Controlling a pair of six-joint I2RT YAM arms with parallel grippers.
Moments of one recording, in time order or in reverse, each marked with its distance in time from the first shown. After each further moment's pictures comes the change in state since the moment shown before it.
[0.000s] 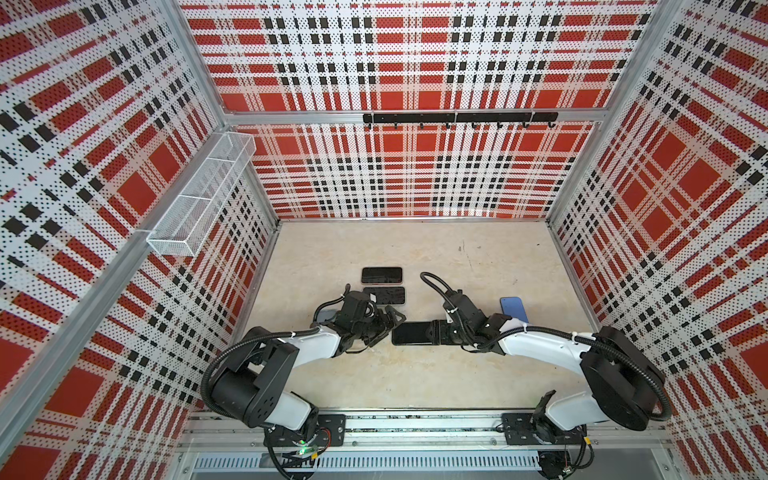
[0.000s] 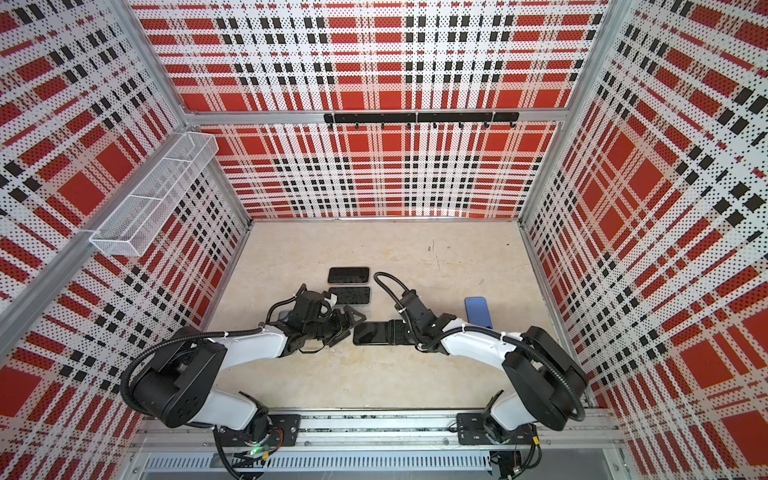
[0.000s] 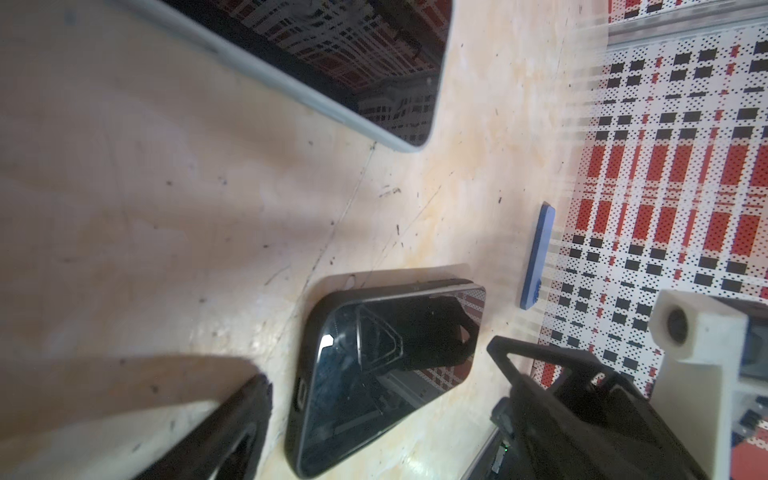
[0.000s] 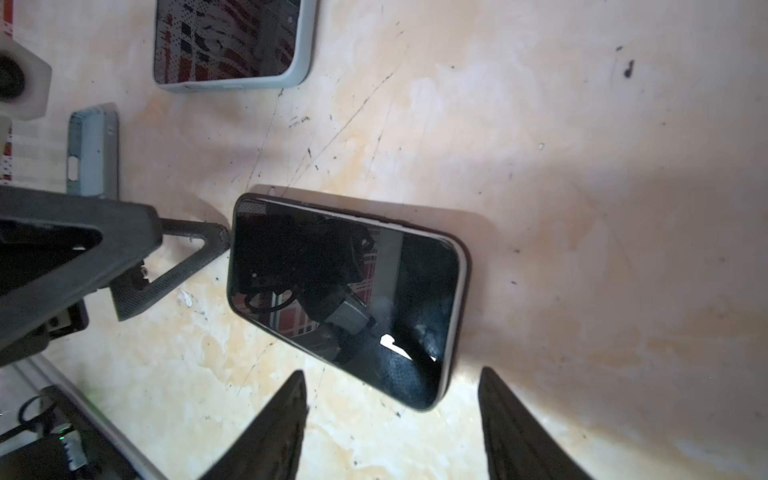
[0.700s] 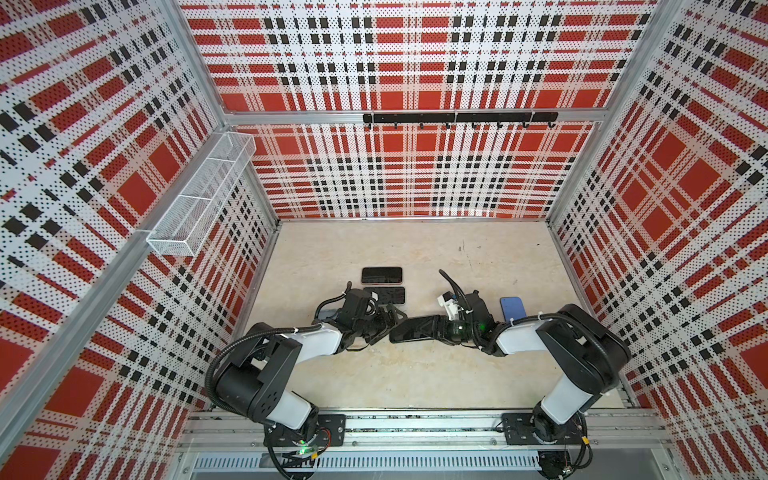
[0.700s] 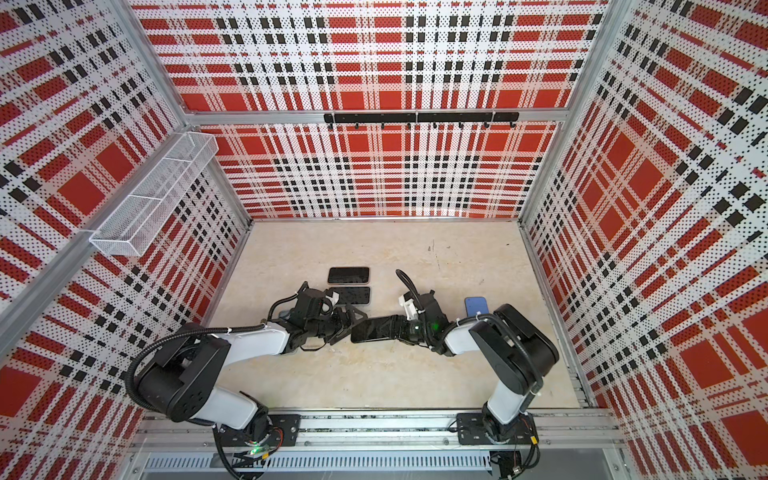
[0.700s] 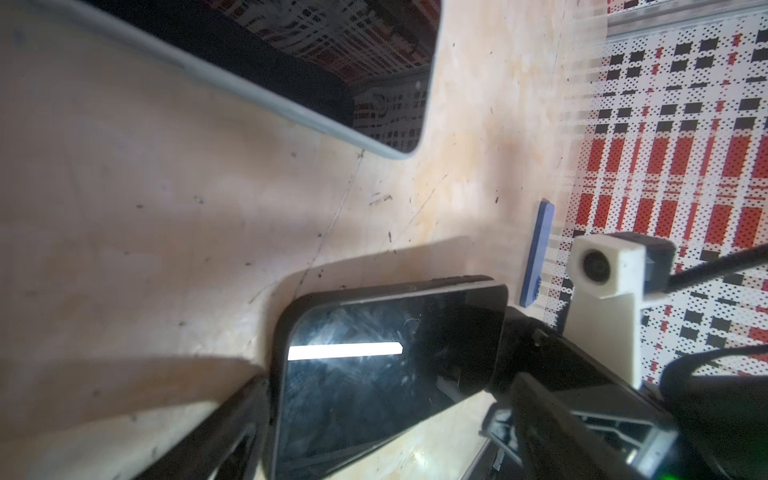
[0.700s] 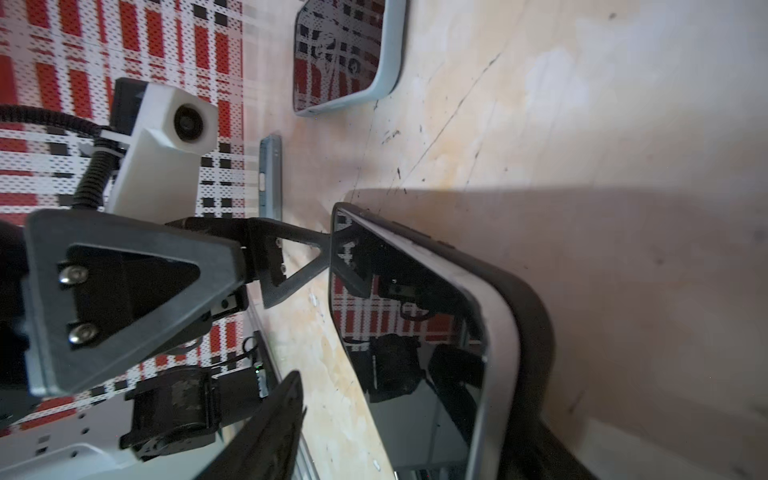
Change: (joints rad) left arm -0.003 0.035 0.028 0.002 0.021 0.015; right arm -0.143 0.256 -0.203 0.787 -0.507 0.205
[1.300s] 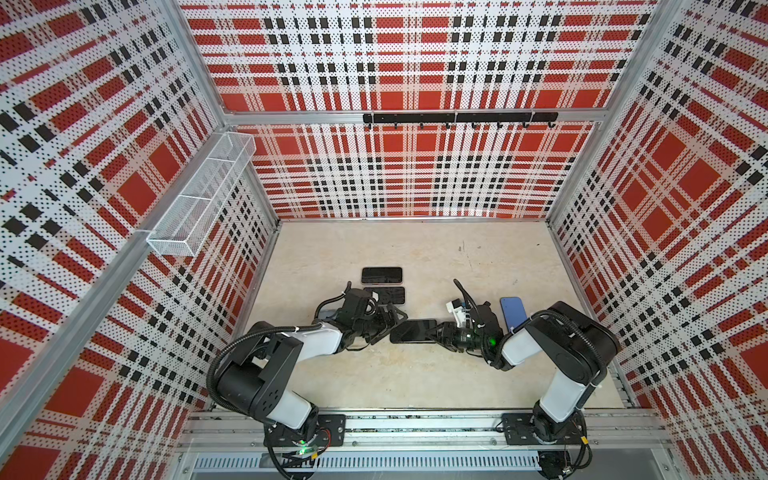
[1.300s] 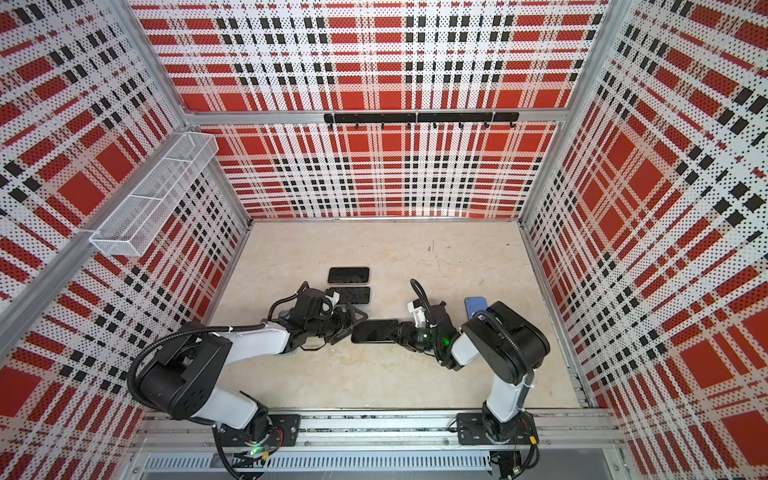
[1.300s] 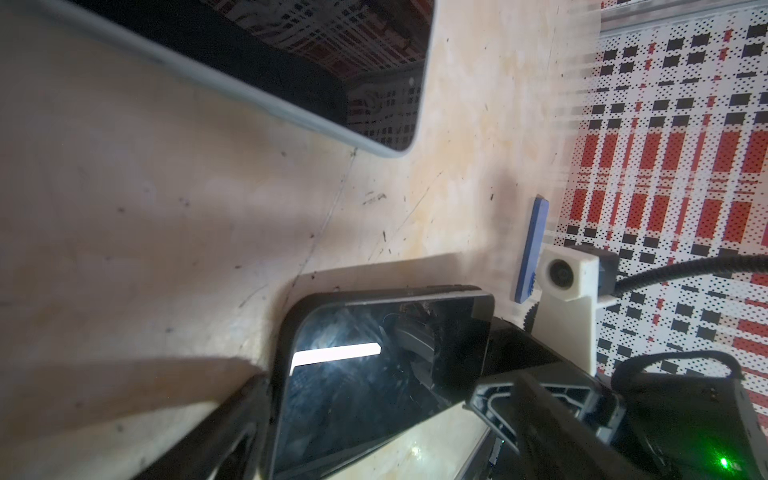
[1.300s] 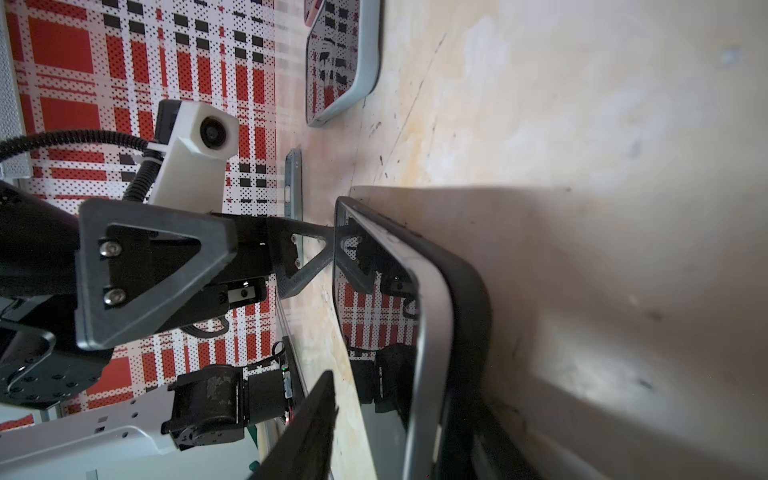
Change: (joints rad) left arm 0.015 0.008 0.000 0.011 0.024 0.004; right arm -0.037 0.037 -0.143 0.270 0.001 0.098
